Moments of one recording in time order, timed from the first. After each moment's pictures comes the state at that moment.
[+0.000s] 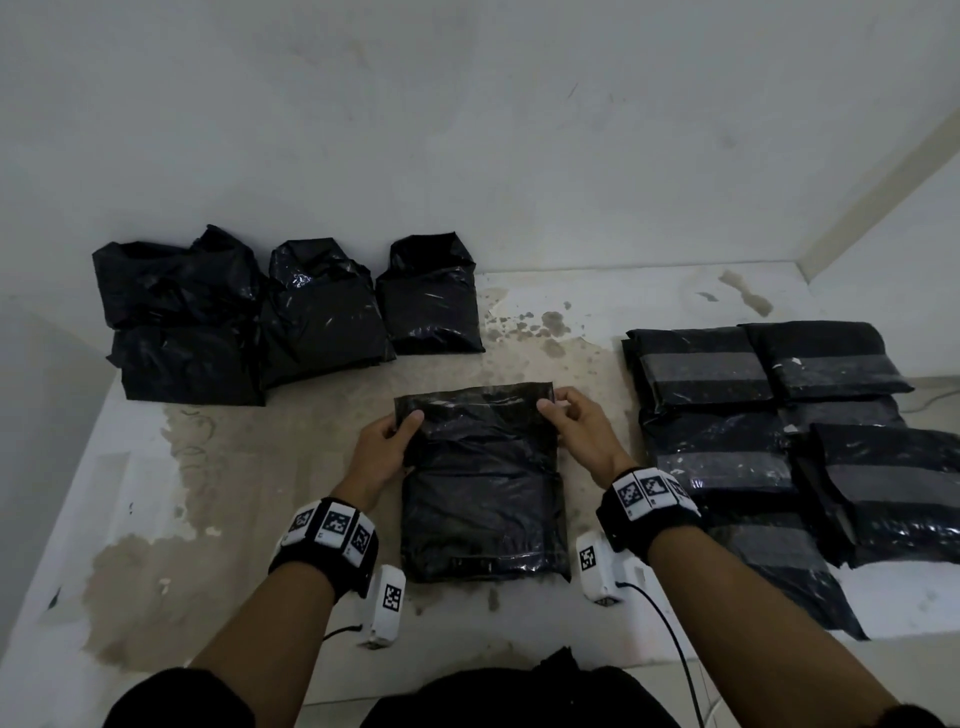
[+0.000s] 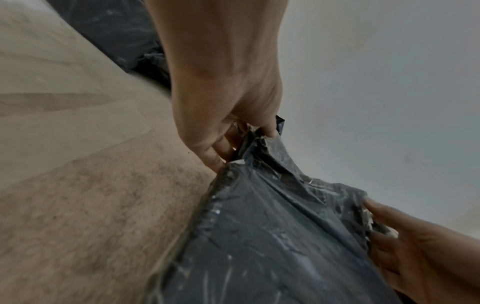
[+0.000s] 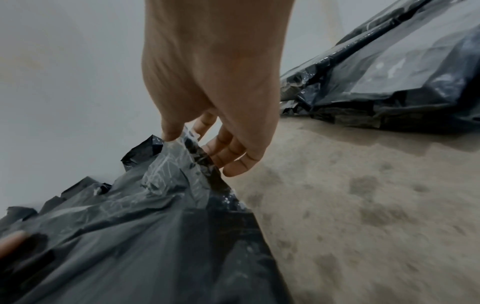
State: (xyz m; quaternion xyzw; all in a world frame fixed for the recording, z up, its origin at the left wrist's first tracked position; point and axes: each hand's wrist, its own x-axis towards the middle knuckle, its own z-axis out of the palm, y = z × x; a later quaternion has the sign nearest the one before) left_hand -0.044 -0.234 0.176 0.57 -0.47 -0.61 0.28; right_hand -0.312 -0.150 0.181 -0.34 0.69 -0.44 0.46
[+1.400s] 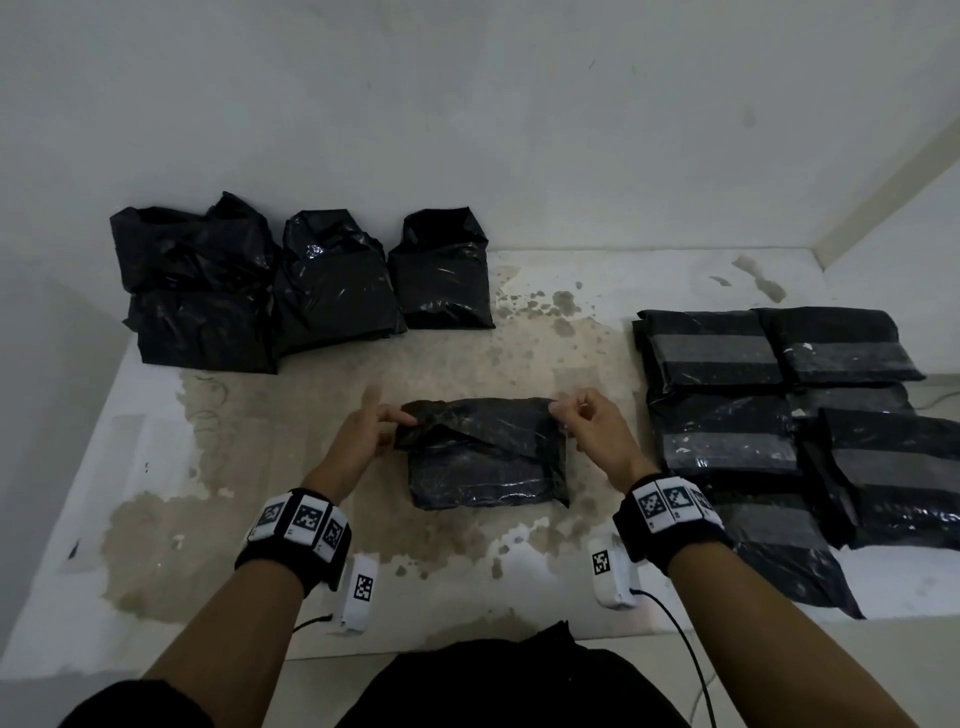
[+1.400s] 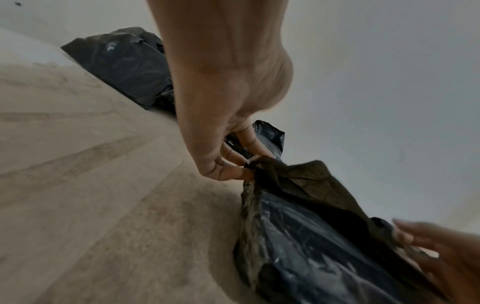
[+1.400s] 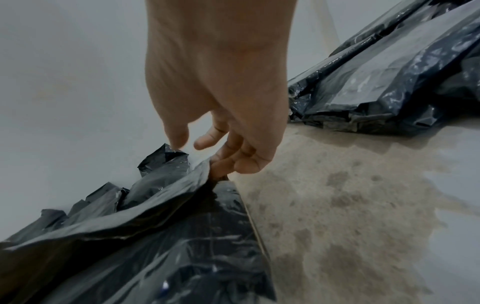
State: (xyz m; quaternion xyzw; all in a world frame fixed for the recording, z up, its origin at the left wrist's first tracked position) left_hand 0.000 -0.221 0.191 0.60 -0.49 -0.61 0.20; right_hand -0.299 -0.116 0.197 -0.33 0.72 -0.41 0.45
